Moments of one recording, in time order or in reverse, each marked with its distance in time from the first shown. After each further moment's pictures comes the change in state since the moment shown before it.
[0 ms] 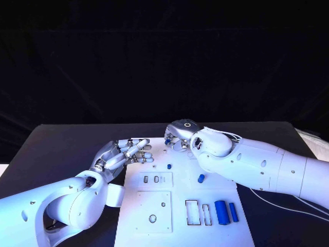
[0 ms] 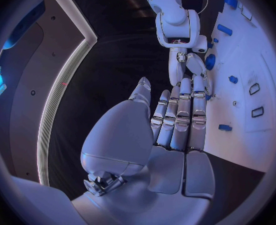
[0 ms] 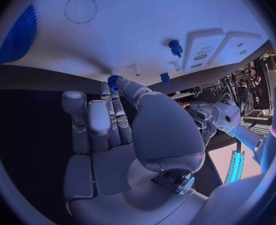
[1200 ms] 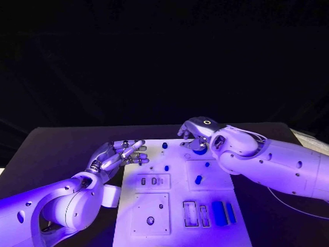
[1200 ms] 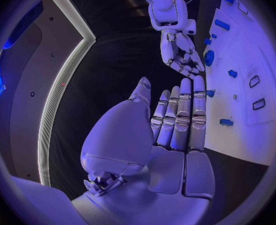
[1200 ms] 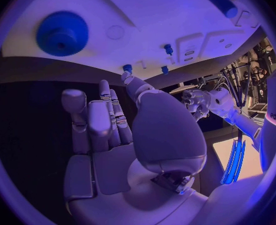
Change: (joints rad) left arm 0.001 -0.010 0.000 -0.019 0.000 0.000 -0.004; left_hand 0.000 0.000 0.003 -0.003 0.000 -0.004 0.004 -0.004 0.000 0.000 0.000 0.000 0.000 0.000 0.000 -0.005 0.002 0.000 0.000 0.000 0.000 -0.001; right arm 0.013 -0.210 0.017 0.180 0.076 -0.034 -0.007; right_hand 0.013 -0.050 -0.129 0.084 0.012 -0.118 0.027 -0.009 -0.007 0.038 0.028 0.133 0.040 0.002 -0.004 0.013 0.005 0.000 0.015 0.004 -0.009 -0.013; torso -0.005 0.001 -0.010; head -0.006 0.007
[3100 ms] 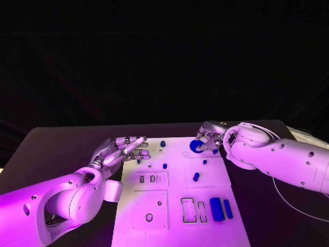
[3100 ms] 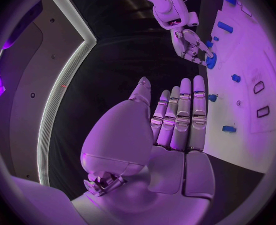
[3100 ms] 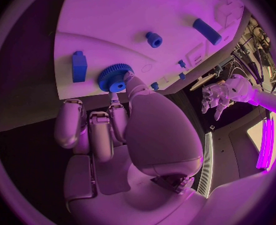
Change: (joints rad) left arm 0.000 0.011 0.000 -0.022 0.000 0.011 -0.003; left_hand 0.000 0.000 -0.003 -0.003 0.000 0.000 0.000 0.000 0.000 0.000 0.000 -0.004 0.000 0.000 0.000 0.000 0.002 0.000 0.000 0.000 0.000 -0.001; right arm -0.009 -0.024 0.004 -0.088 0.234 0.173 -0.083; right_hand 0.120 0.057 -0.211 0.118 0.063 0.013 -0.033 0.044 0.005 0.219 -0.060 1.124 1.204 -0.004 -0.023 0.289 0.333 -0.048 0.154 -0.024 0.191 0.308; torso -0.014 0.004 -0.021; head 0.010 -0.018
